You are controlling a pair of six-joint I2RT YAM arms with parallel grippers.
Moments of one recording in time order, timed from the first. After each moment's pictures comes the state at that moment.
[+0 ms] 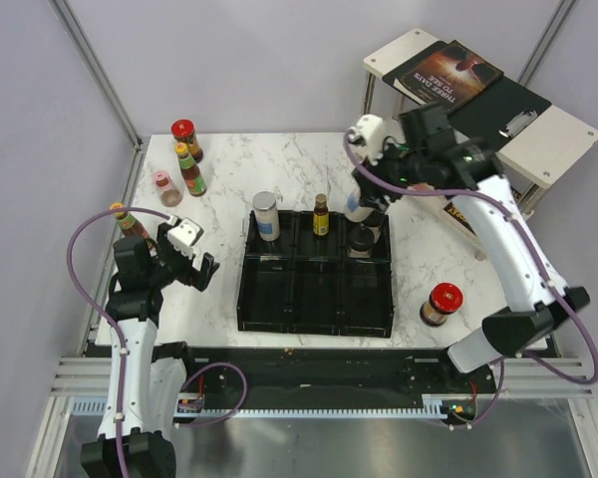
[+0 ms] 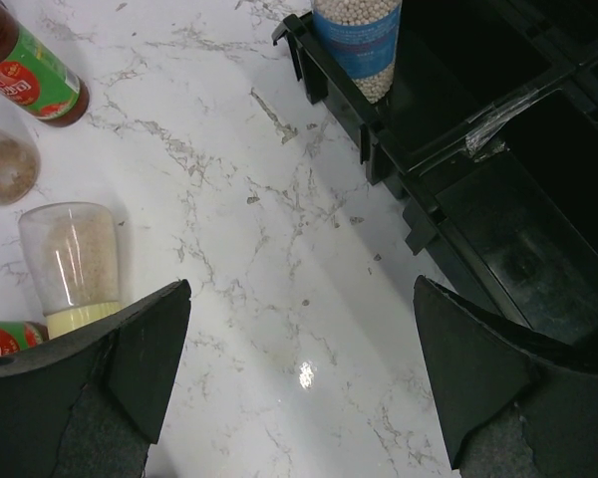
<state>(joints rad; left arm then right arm) 0.19 0.66 0.57 -0.47 0.64 0.52 0.39 1.49 1.88 -1.17 -0.32 -0.43</state>
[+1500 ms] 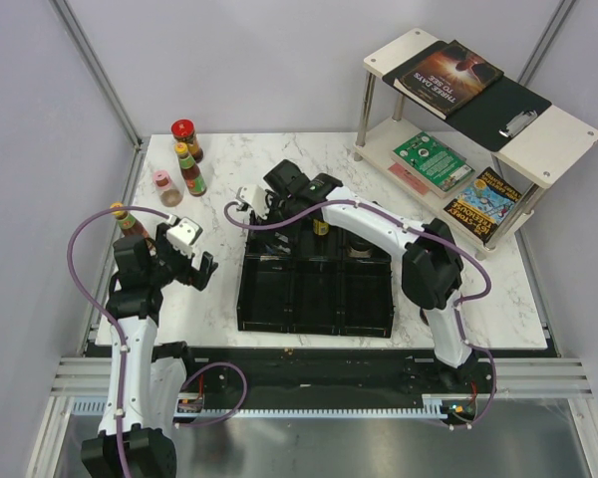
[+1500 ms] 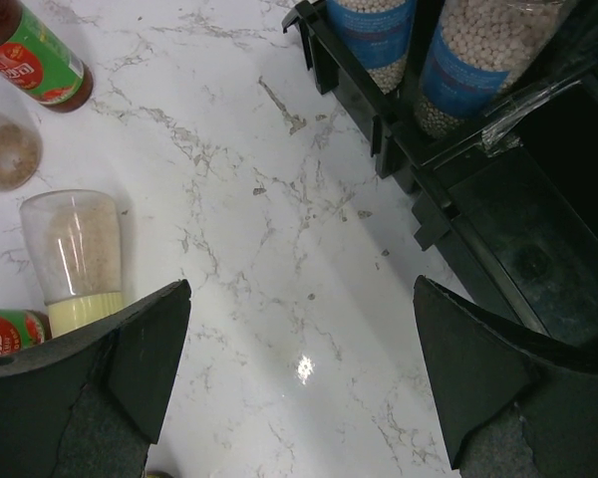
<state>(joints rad) 0.20 0.68 0.57 -0.46 0.63 0.52 0.84 2.08 1.89 -0.79 -0.25 -0.45</state>
